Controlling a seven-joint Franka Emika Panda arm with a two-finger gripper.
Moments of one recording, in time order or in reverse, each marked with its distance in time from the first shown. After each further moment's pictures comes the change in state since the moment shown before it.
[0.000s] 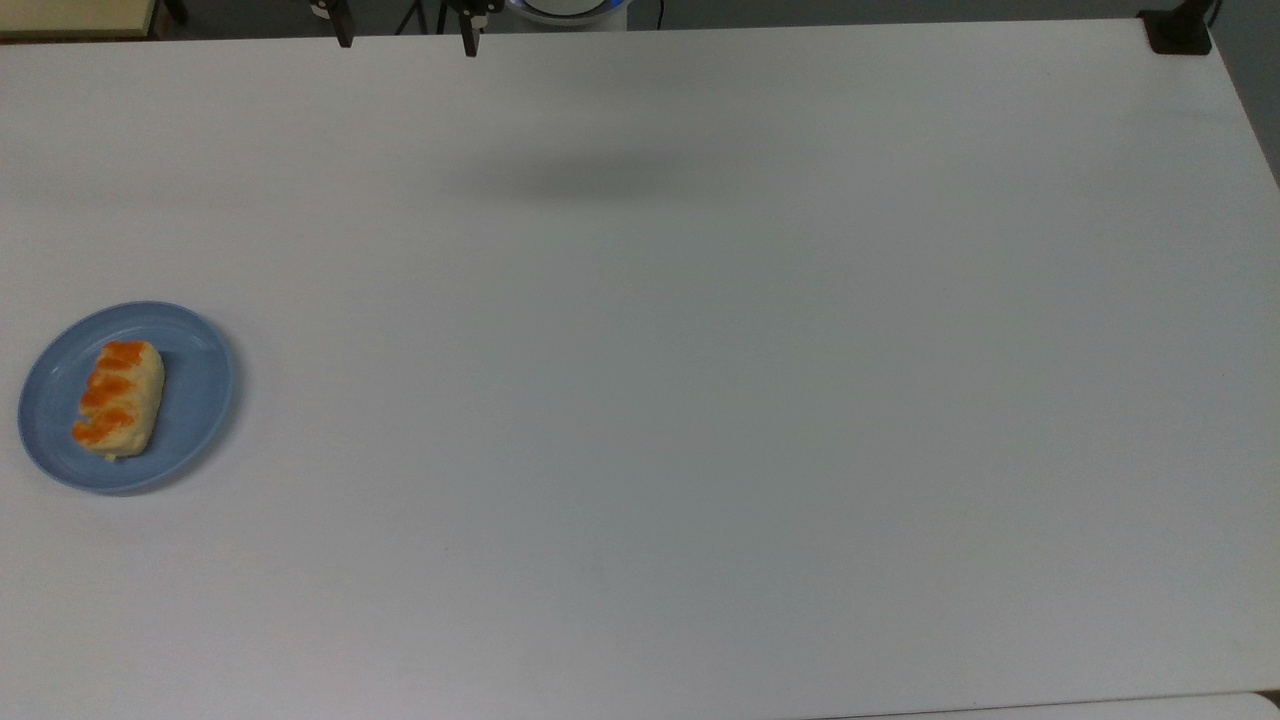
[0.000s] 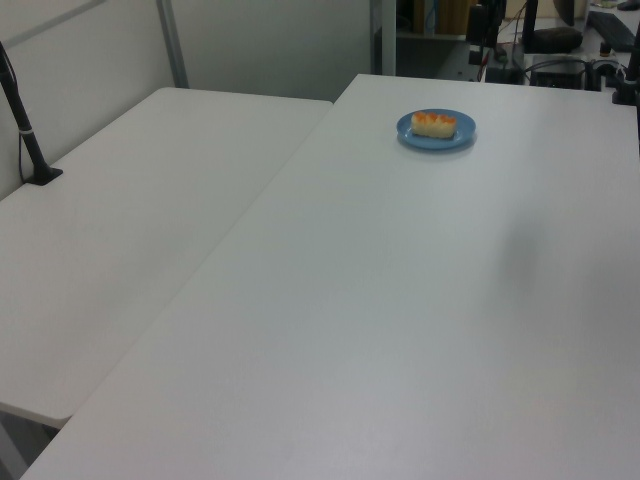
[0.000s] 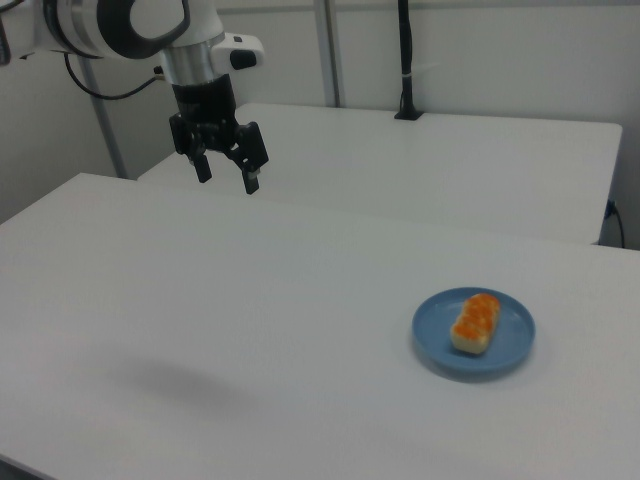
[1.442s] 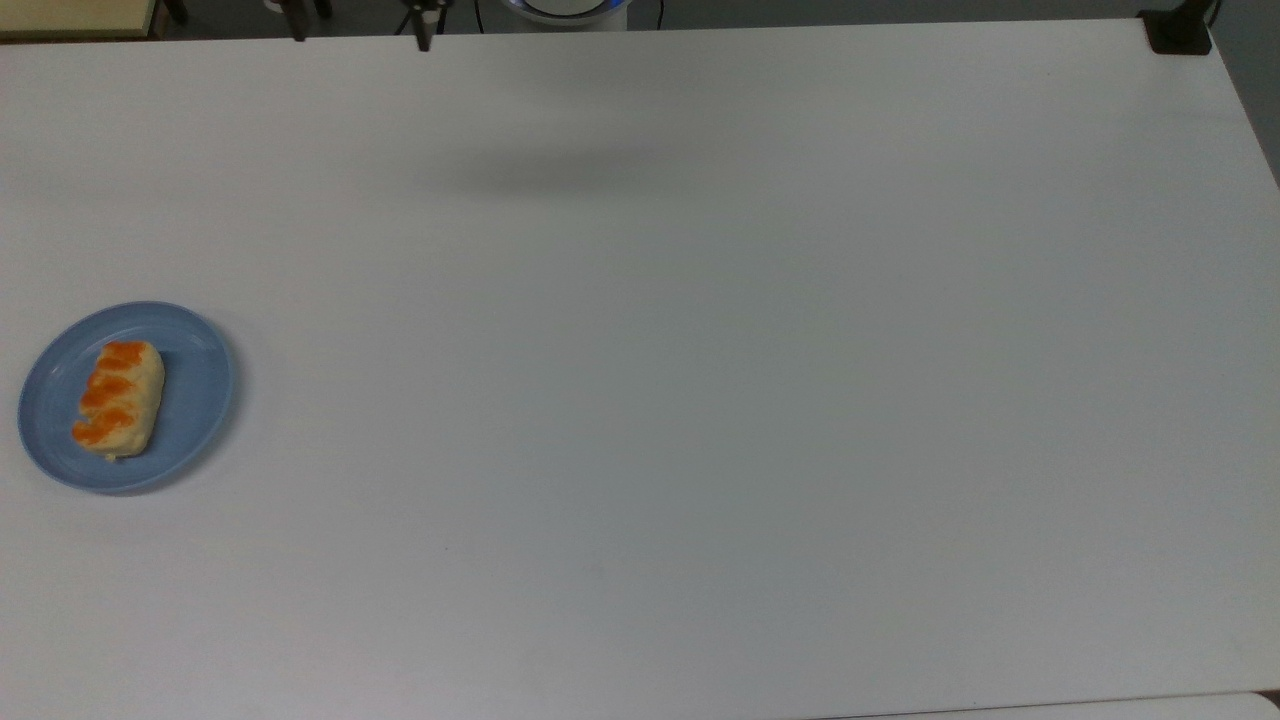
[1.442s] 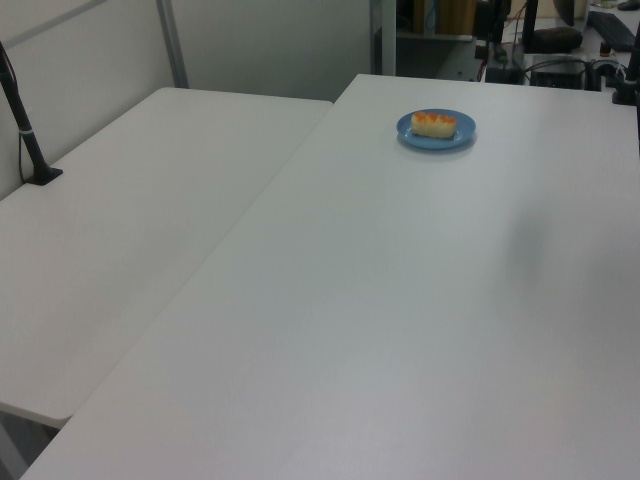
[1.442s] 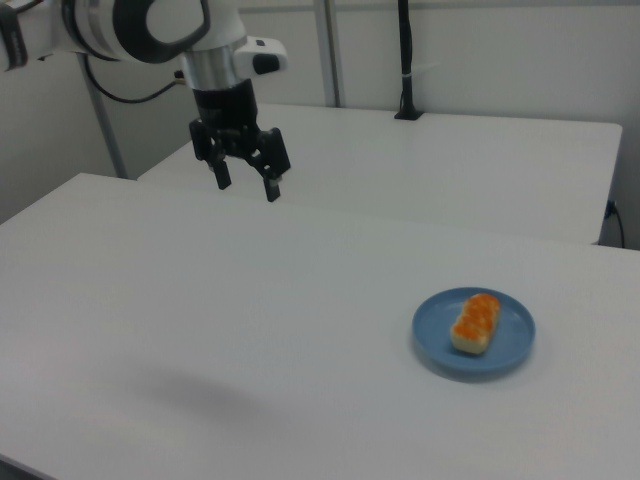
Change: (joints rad) arm -0.065 0.003 -0.006 0.001 -0.001 0.000 -0.055
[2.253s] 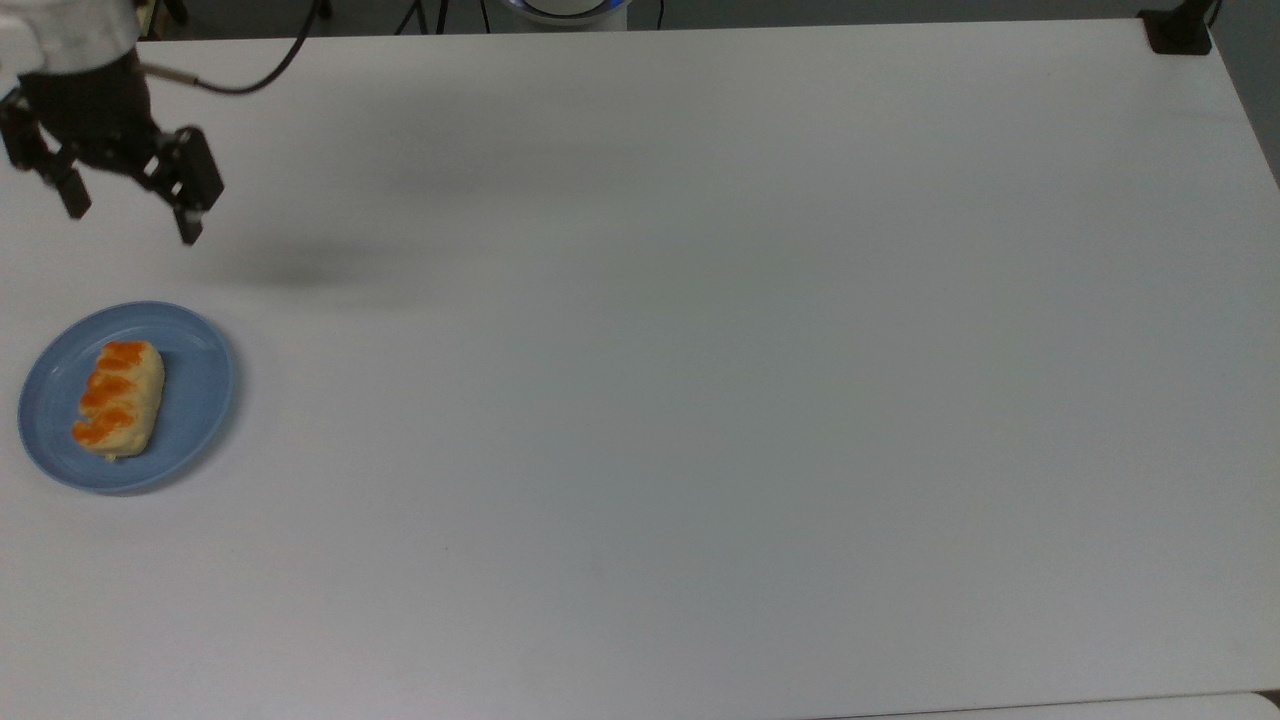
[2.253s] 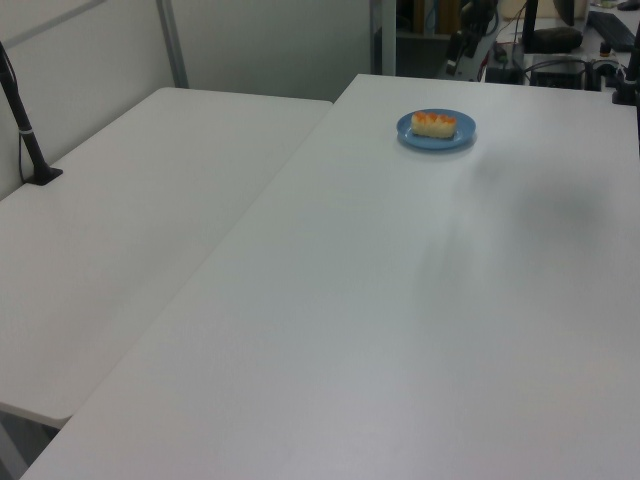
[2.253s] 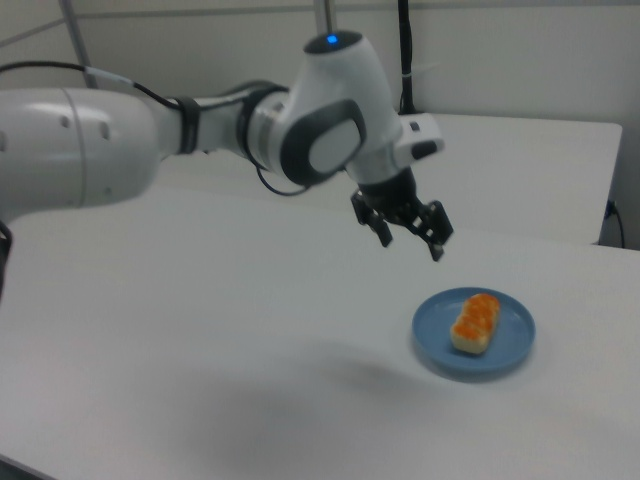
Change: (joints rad) arm -0.237 0.317 -0.004 0.045 -0.017 0.521 -0.125
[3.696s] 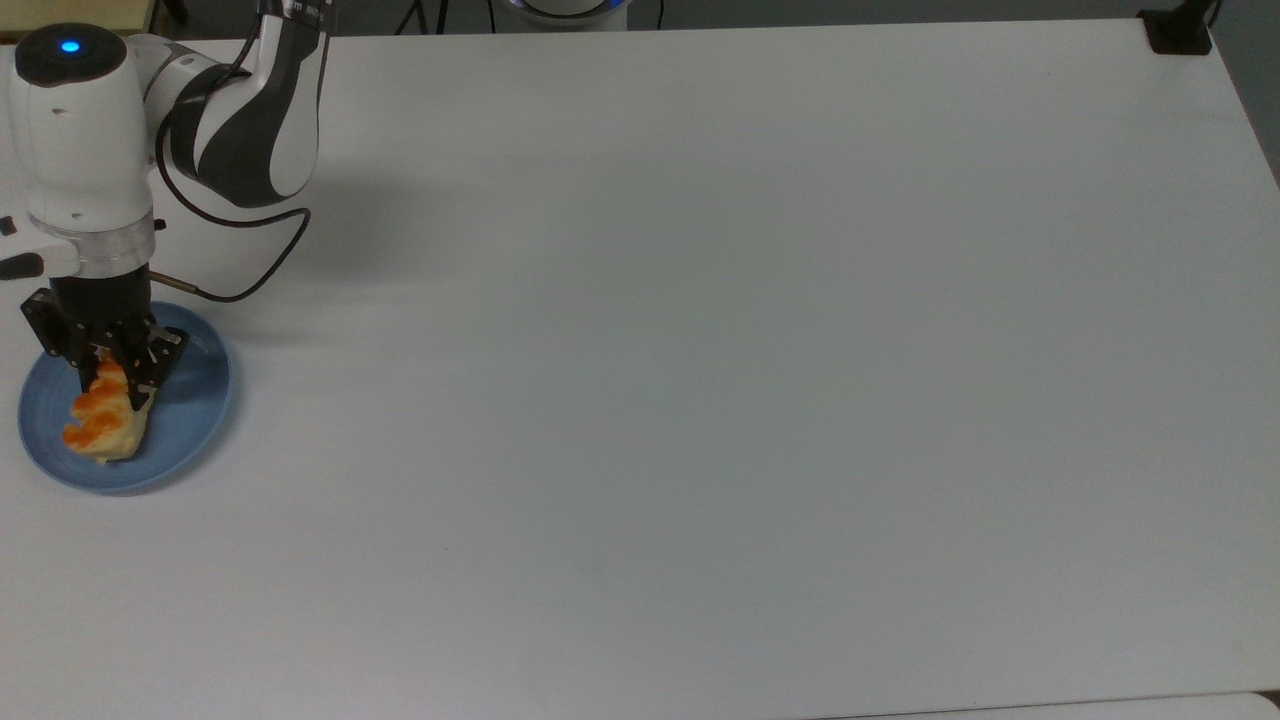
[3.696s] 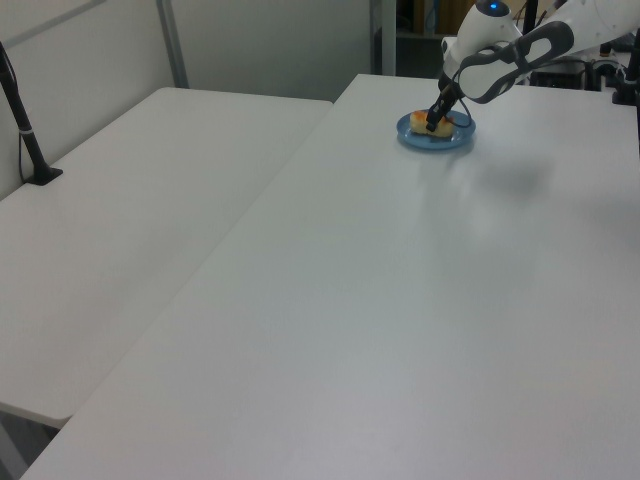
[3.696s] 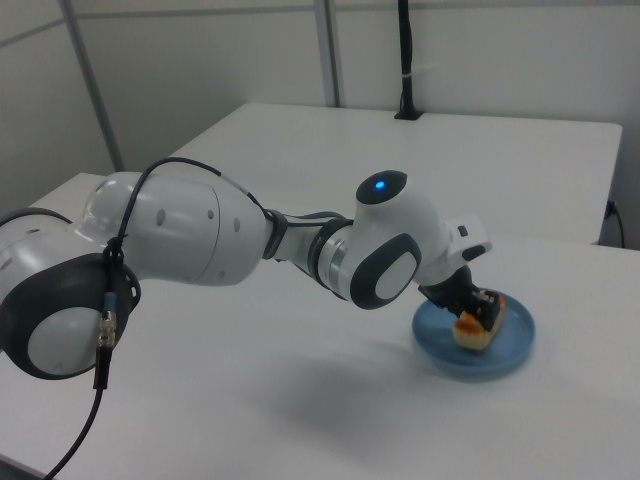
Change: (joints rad) arm -0.060 0.344 0.000 0.024 -0.068 0.510 0.026
